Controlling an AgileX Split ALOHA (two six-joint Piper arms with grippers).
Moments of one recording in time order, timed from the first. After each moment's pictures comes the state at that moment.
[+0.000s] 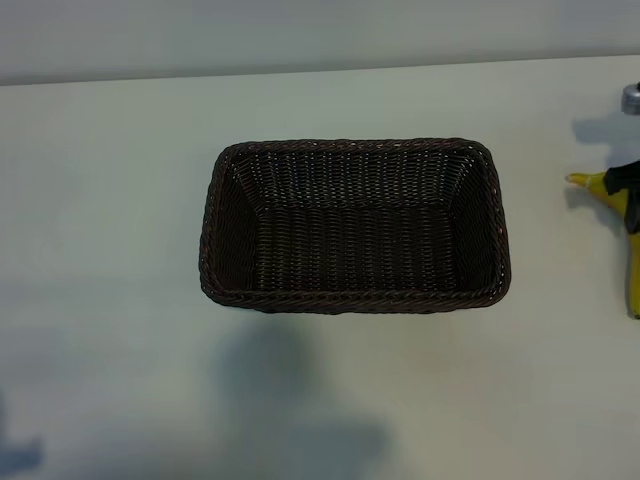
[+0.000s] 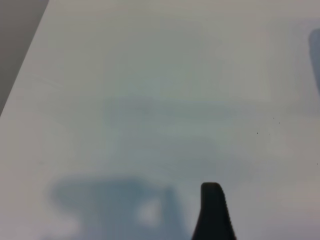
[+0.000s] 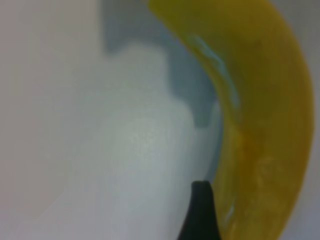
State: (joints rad) left arm 0.04 -0.01 -0.50 0.06 1.05 -0.04; right arm -0.09 1.94 -1.23 0.03 0.90 -0.11
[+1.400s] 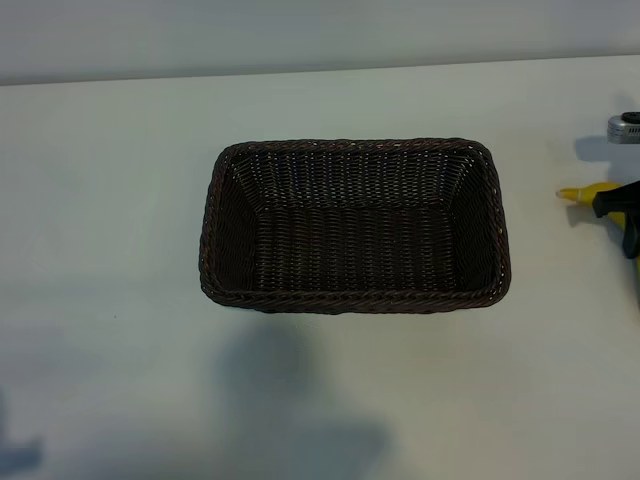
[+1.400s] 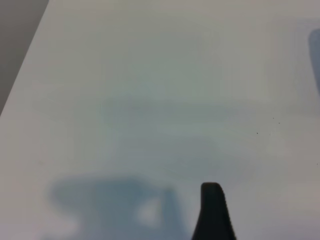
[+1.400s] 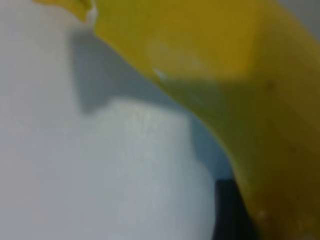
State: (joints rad) left arm 0.04 -0.01 -0.50 0.06 1.05 -0.04; right arm -0.09 2.03 -1.23 0.03 0.89 -0.11
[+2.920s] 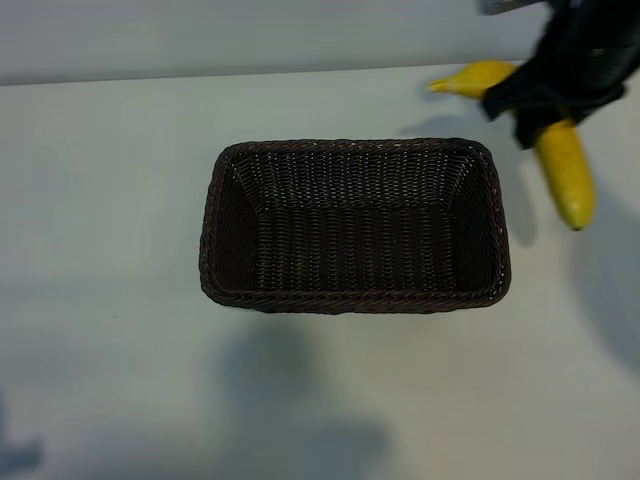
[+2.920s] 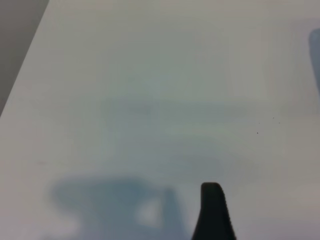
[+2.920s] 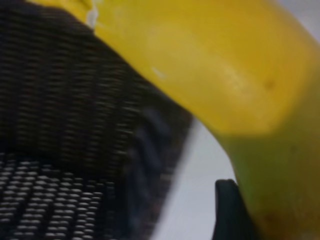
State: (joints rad) left arm 0.04 -0.01 -0.50 0.06 1.05 -0.04; right arm 0.34 1.86 -1.62 0.04 1.23 -0.09
